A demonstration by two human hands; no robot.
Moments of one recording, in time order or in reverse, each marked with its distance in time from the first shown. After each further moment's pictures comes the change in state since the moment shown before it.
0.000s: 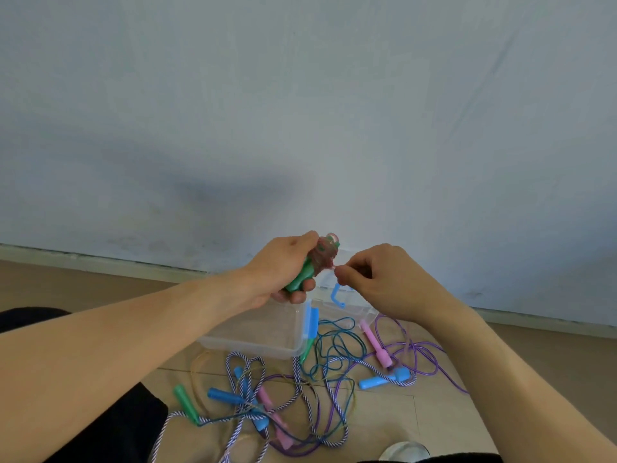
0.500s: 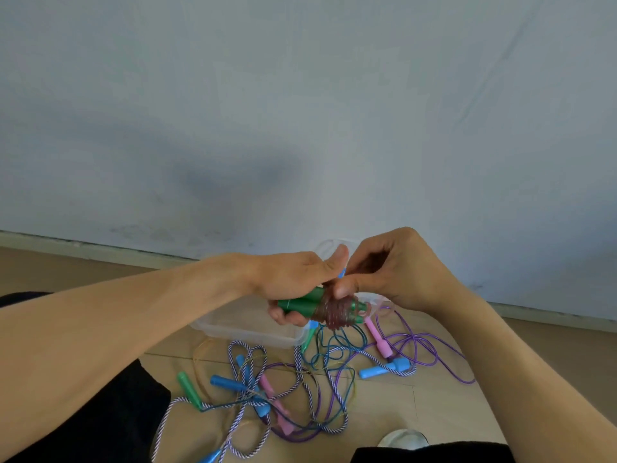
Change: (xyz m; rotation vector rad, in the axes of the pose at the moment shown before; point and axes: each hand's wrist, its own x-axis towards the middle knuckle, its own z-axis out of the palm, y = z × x) left_hand -0.016 0.003 -0.006 0.382 -0.676 0.083; right_hand -0.009 -0.002 -0.008 0.374 0.020 -0.201
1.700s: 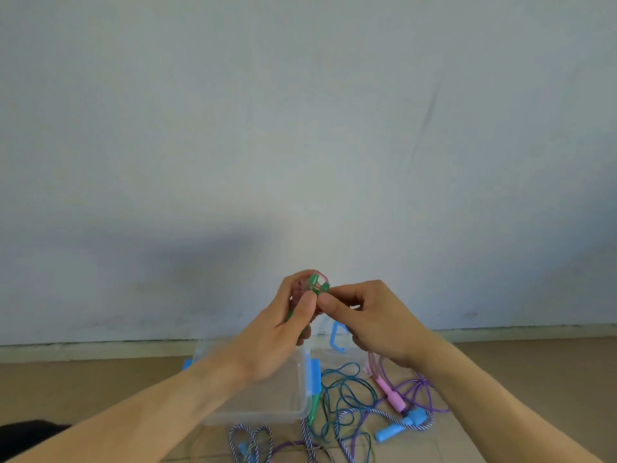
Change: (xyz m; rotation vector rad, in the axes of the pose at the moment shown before) left_hand 0.005 -0.002 0.008 -0.073 0.617 0.348; right_hand 0.002 -0.006 0.003 0.237 0.090 0.155
